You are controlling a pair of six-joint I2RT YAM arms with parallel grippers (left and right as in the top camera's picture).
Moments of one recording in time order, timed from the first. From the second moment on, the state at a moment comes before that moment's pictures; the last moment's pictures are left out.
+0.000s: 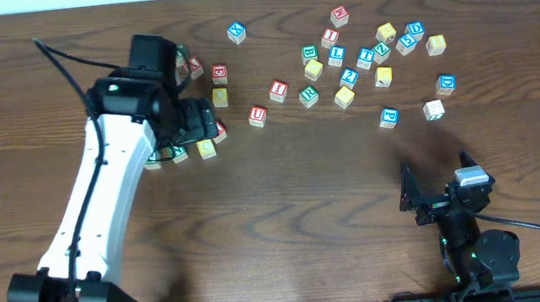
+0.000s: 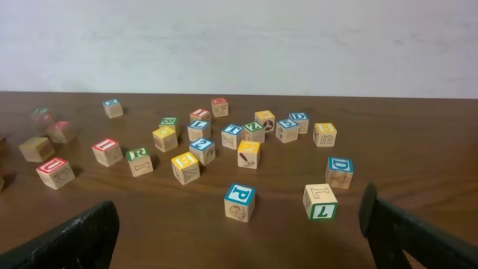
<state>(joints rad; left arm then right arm) -0.21 1.63 1.46 -1.13 0.01 -0.38 0.06 0.02 0.01 -0.07 -0.05 0.04</state>
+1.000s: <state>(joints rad) -0.21 1.92 1.42 -0.99 0.08 -0.42 0.06 0.02 0.01 -0.07 -0.05 0.04</state>
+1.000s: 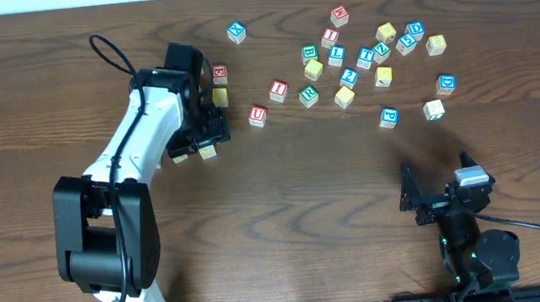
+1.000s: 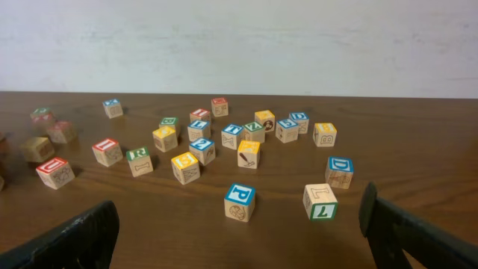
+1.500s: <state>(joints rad) -0.21 1.92 1.36 -0.94 0.12 -0.44 0.06 0.02 0.01 -0.07 -0.05 0.04</state>
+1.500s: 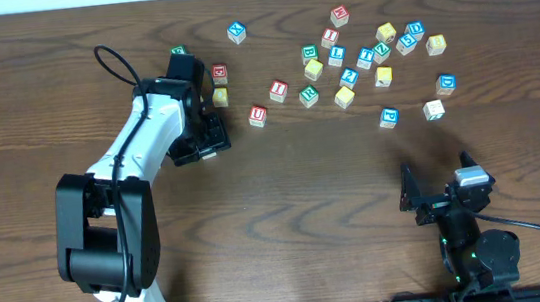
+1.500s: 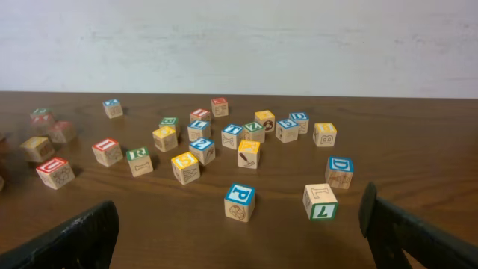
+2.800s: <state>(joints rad) -0.21 1.92 1.26 -0.77 0.07 -0.44 0.06 0.02 0.01 -0.07 -0.05 0.04</state>
